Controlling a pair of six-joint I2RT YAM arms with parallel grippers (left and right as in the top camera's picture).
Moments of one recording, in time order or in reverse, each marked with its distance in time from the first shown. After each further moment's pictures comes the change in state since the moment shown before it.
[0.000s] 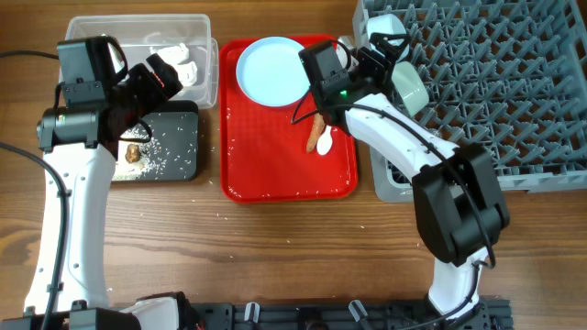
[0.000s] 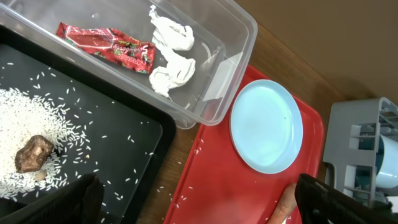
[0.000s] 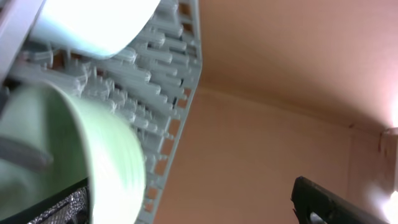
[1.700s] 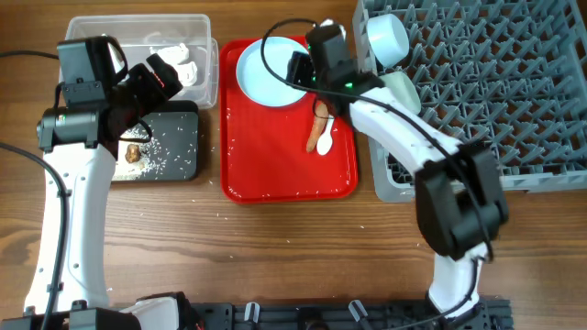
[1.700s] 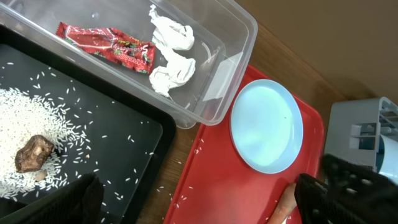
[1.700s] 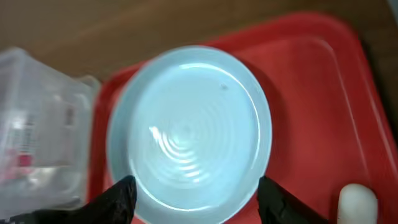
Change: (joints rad) left arm 0.000 0.000 0.000 0.000 0.000 0.000; right arm -0.035 0.034 0.042 0.103 -1.288 1.528
